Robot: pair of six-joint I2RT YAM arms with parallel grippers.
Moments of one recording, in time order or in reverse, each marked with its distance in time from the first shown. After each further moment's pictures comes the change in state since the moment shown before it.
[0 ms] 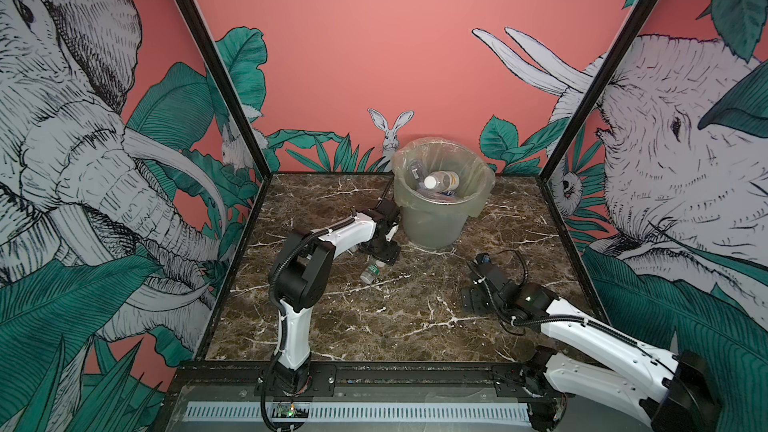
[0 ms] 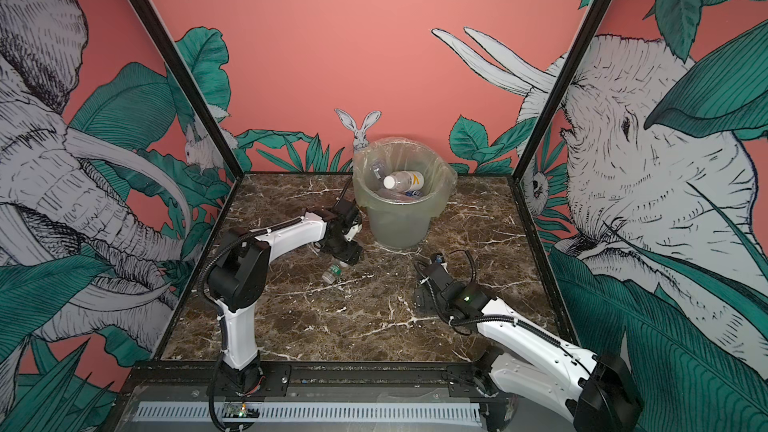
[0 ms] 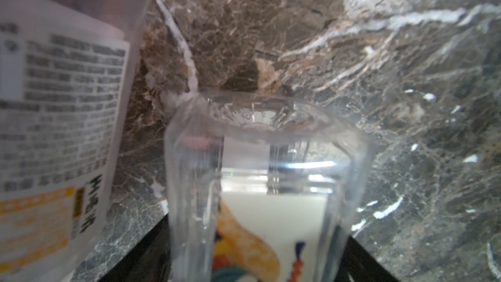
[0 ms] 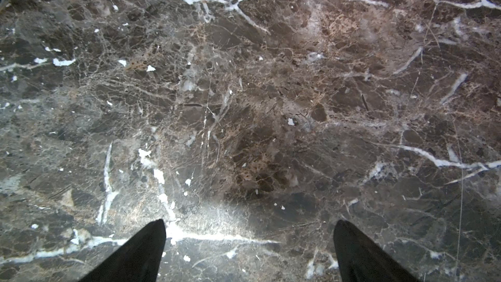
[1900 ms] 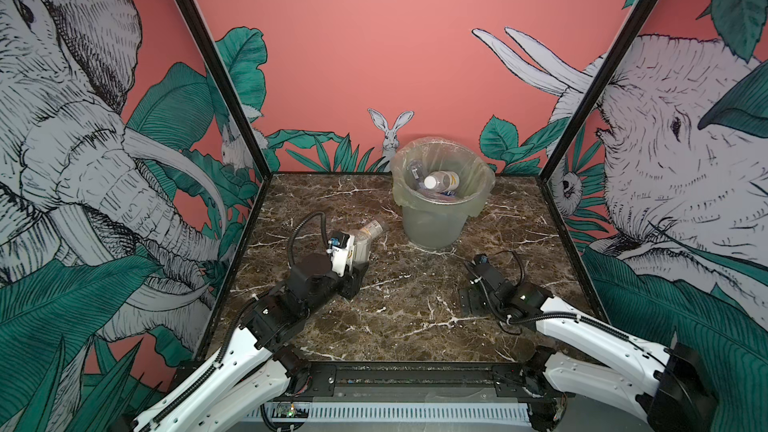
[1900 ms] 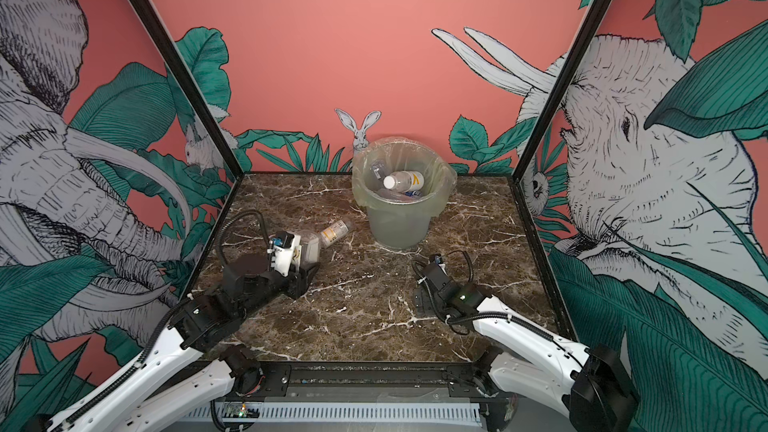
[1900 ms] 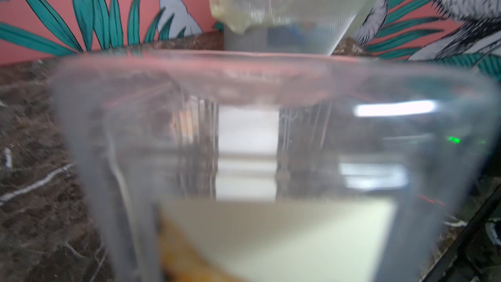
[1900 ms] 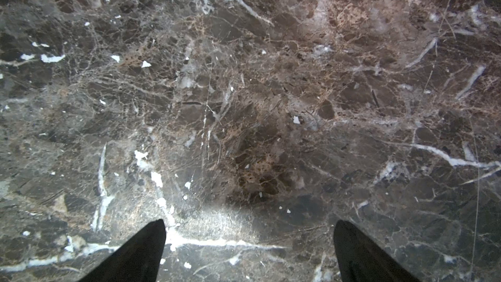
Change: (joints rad) left arm -0.142 -1.299 -0.653 0.298 -0.180 -0.132; right arm 0.000 0.037 -0.009 0.033 -0.008 0.014
